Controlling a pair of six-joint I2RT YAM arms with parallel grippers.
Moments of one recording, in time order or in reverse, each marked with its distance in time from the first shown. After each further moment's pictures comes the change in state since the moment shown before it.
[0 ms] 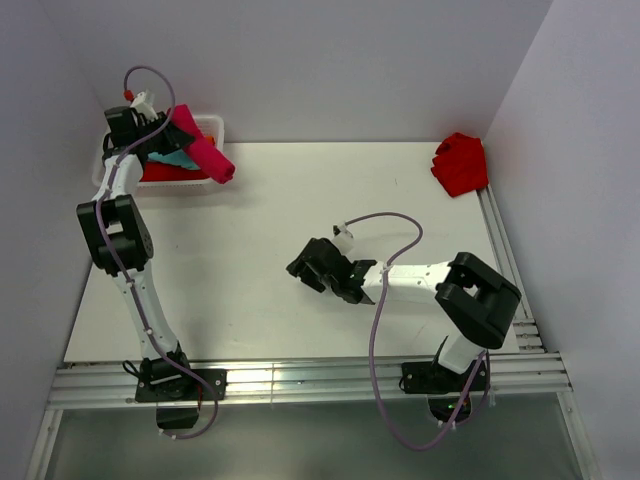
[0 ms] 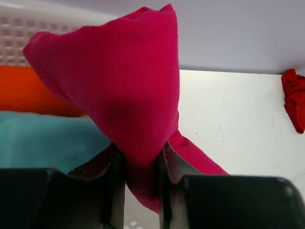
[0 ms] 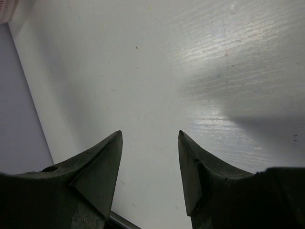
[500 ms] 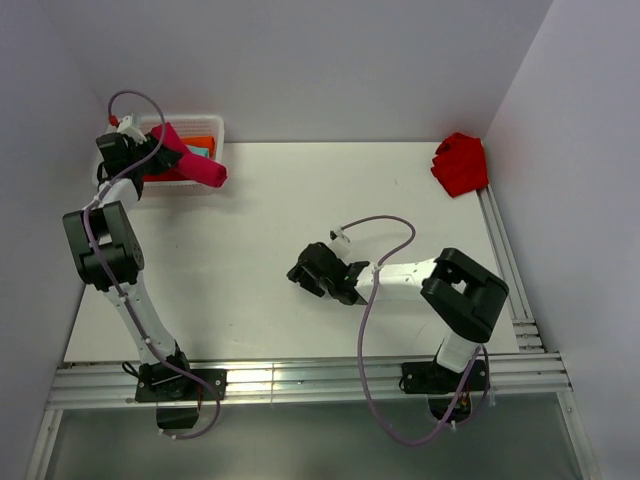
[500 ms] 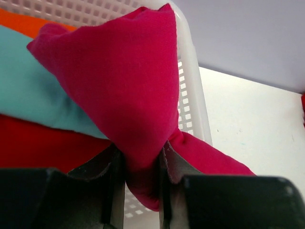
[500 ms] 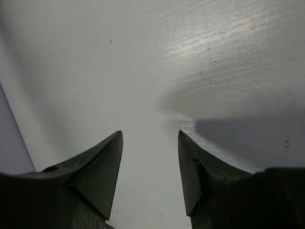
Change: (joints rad) left arm 0.077 -0.164 -0.422 0.309 -0.061 -0.061; right arm 0.010 0.076 0.011 0.006 -0.006 -0.005
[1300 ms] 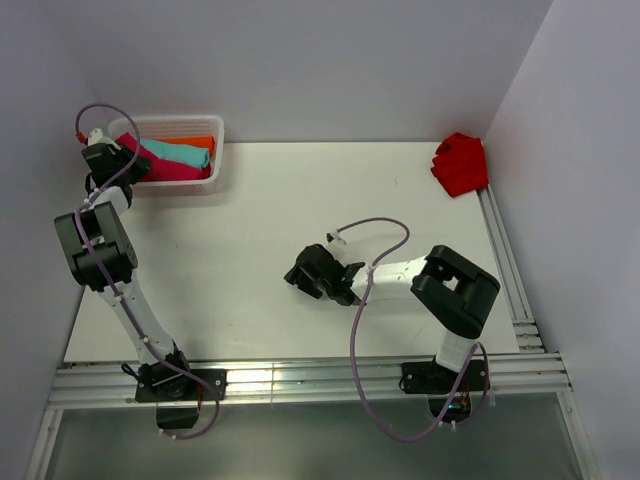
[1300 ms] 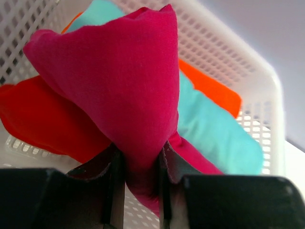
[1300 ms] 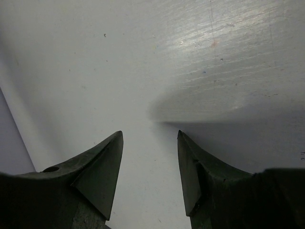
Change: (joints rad) left arm 0.077 -0.017 -0.086 0.113 -0.331 -0.087; right arm 0.001 0.058 0.001 0.050 -0.034 0.000
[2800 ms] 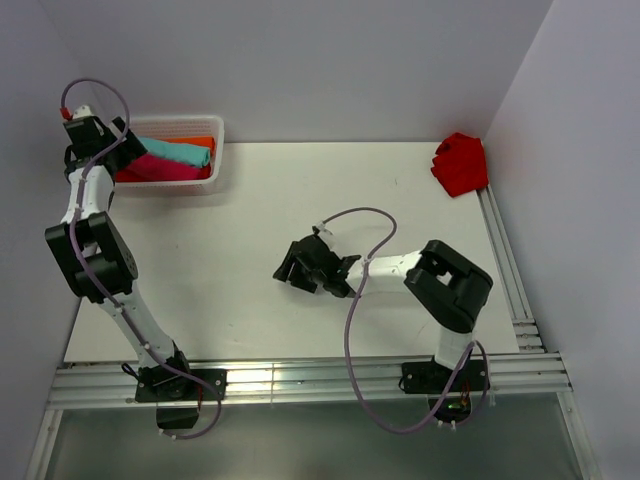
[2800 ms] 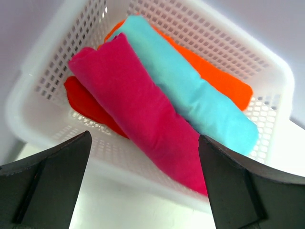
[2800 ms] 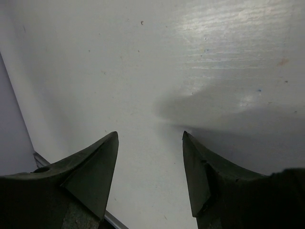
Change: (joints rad) left arm -0.010 -0.101 0.216 -0.488 -0.167 0.120; right arm -0.032 0.057 0.078 0.031 -0.151 -0.141
